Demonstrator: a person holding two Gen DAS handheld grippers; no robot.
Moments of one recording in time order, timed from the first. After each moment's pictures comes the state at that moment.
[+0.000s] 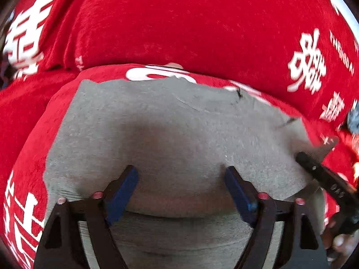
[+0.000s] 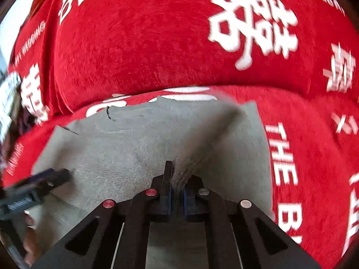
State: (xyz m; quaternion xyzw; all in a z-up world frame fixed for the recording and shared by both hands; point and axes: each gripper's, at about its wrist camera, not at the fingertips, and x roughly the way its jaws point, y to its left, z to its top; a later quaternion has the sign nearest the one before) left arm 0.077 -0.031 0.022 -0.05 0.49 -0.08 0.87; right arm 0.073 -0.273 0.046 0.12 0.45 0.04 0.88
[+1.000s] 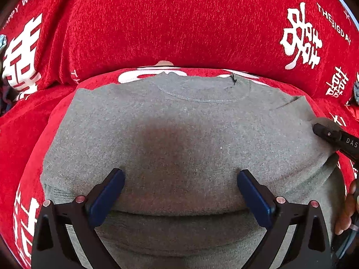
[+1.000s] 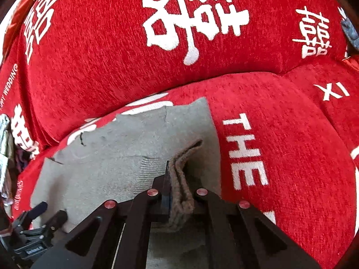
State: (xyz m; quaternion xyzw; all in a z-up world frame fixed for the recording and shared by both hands) left arm 0.067 -0.053 0.015 0.01 0.47 -0.08 0.88; right arm 0.079 -0.332 0.042 0.18 0.44 -0.03 0.88
